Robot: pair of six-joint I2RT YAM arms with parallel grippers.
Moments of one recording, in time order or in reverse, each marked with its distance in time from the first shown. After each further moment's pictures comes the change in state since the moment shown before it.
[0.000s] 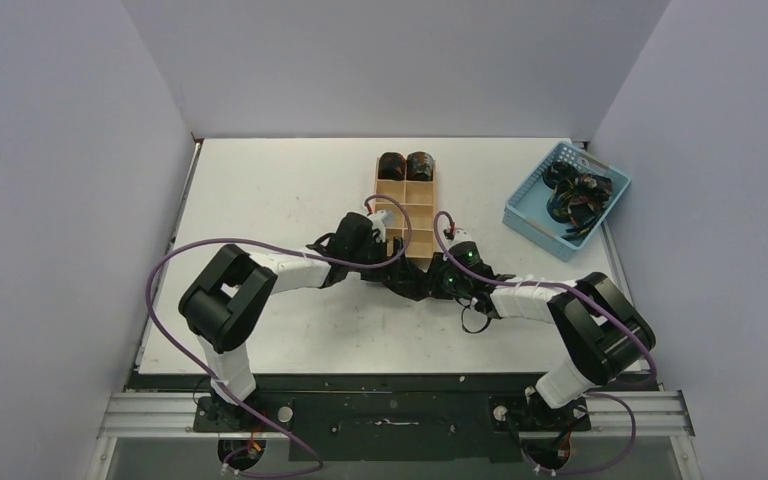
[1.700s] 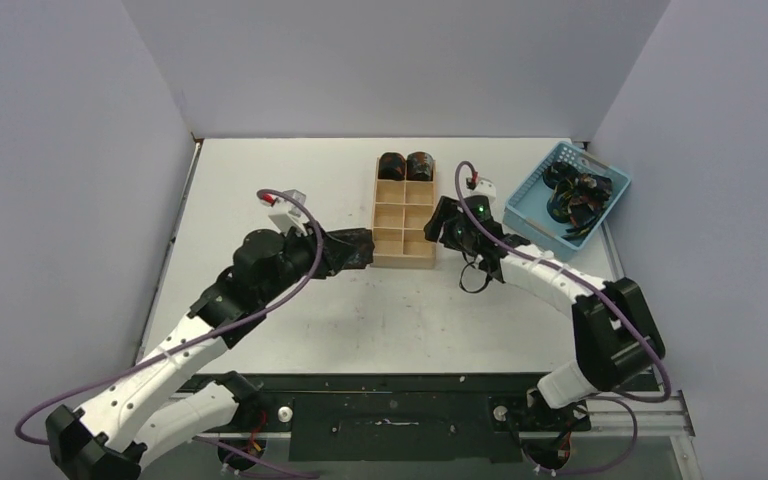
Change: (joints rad) left arm -0.007 -0.896 -0.166 -0.277 -0.332 -0.113; right arm -0.093 -0.100 0.294 -0.258 0.241 -0.003
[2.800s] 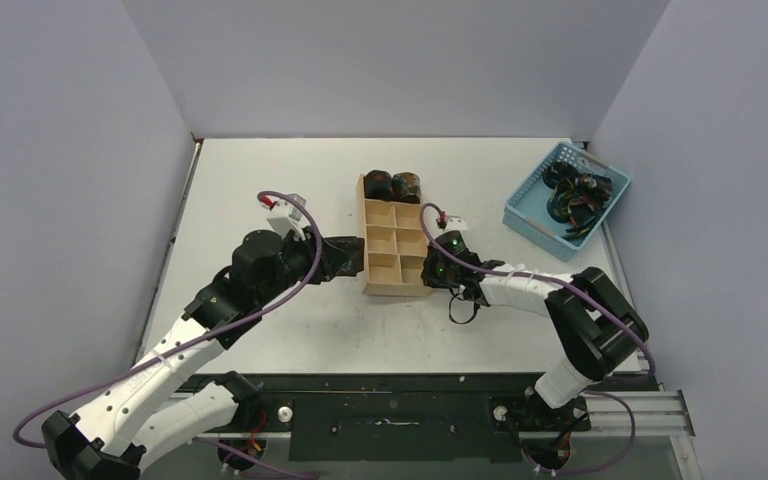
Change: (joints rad) left arm 0.011 -0.071 0.019 -0.158 -0.050 0.052; right arm 0.125 0.154 -0.119 0.078 -0.011 -0.053
